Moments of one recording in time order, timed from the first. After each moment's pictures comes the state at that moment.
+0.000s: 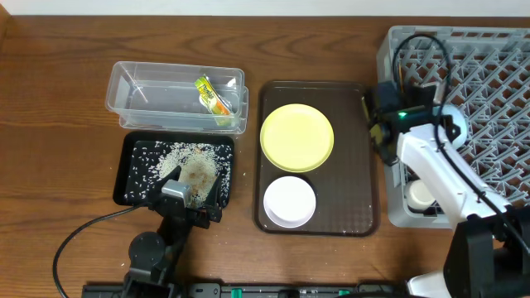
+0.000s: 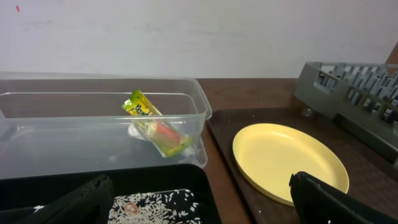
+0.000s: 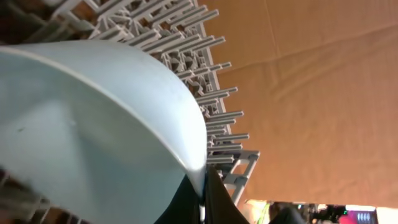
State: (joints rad) left arm -0.21 0.01 0.02 -0.10 0.11 -0.14; right arm 0.27 1.65 1.15 -0.96 1.17 0.33
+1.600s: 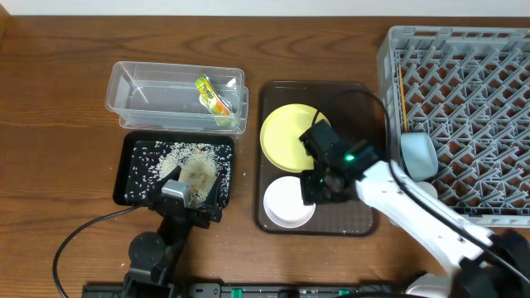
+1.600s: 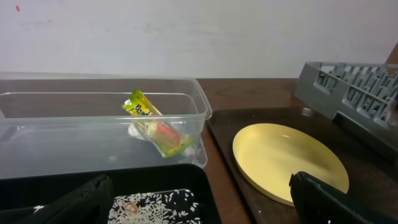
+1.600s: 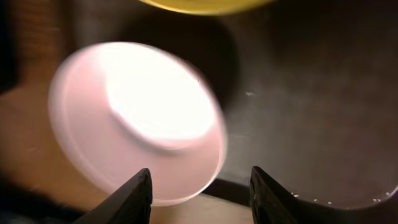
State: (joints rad) left arm -0.21 0.01 0.02 -0.10 0.11 -0.14; right arm 0.65 1.56 1.05 -0.92 -0.14 0.59
